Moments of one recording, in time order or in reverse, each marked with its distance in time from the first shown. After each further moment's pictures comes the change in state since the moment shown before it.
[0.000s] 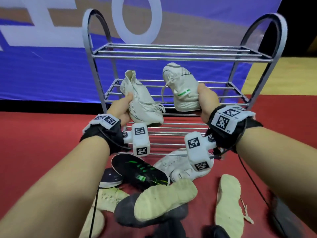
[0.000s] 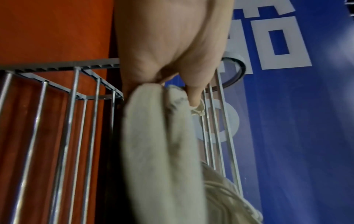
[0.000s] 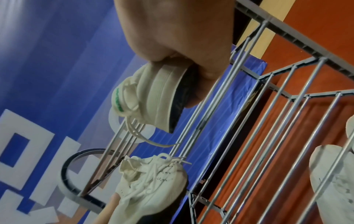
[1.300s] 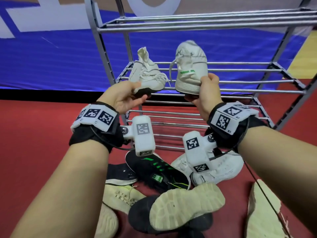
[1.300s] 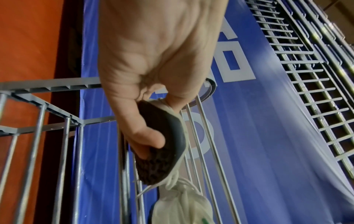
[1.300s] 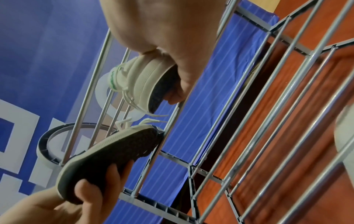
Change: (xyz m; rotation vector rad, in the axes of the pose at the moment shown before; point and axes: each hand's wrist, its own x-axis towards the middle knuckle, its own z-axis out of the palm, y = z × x) left_hand 0.016 0.026 -0.015 0.169 -0.025 0.003; right_hand 0.081 0.052 0.085 0.408 0.010 0.076
